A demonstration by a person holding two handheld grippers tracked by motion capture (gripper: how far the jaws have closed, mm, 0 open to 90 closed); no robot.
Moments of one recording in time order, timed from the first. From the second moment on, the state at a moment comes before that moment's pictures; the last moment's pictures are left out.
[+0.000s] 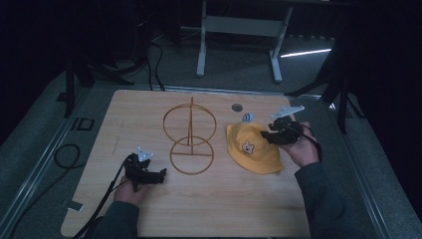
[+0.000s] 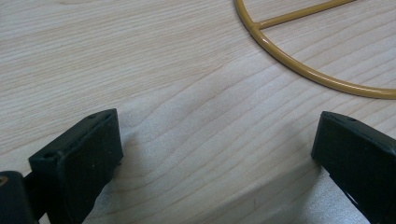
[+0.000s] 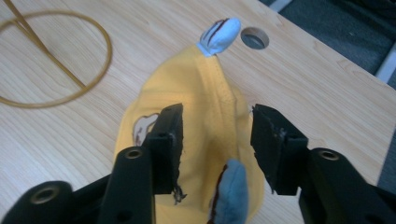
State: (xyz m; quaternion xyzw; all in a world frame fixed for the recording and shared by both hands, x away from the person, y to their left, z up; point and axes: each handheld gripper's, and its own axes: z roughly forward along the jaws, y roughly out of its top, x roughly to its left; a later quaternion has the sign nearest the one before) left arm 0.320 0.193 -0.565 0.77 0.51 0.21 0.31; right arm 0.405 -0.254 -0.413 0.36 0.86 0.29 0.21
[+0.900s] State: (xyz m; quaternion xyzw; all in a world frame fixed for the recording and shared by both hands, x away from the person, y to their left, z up) left arm 0.320 0.193 -0.565 0.77 0.51 0.21 0.31; right arm 0.450 -0.239 -0.413 0.35 0.91 0.20 0.11
